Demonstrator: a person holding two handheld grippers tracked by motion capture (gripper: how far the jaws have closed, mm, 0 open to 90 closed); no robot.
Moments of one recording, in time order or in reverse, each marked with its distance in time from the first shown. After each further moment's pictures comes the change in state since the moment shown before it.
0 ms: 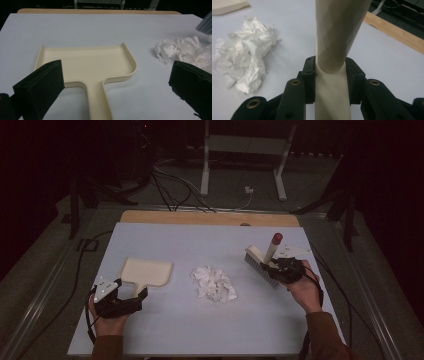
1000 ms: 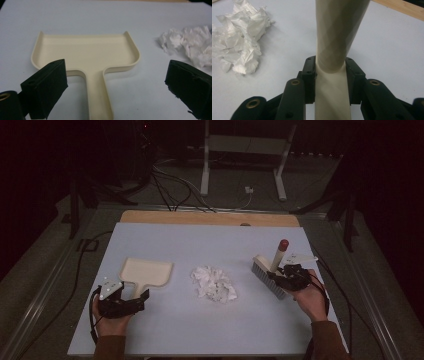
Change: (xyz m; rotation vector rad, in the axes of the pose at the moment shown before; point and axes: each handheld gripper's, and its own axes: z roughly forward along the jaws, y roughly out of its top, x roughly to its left) left arm -0.007 -0.003 0.008 0.103 0.035 -0.003; right arm -0.004 -0.029 -0.006 0.069 -0.009 0.100
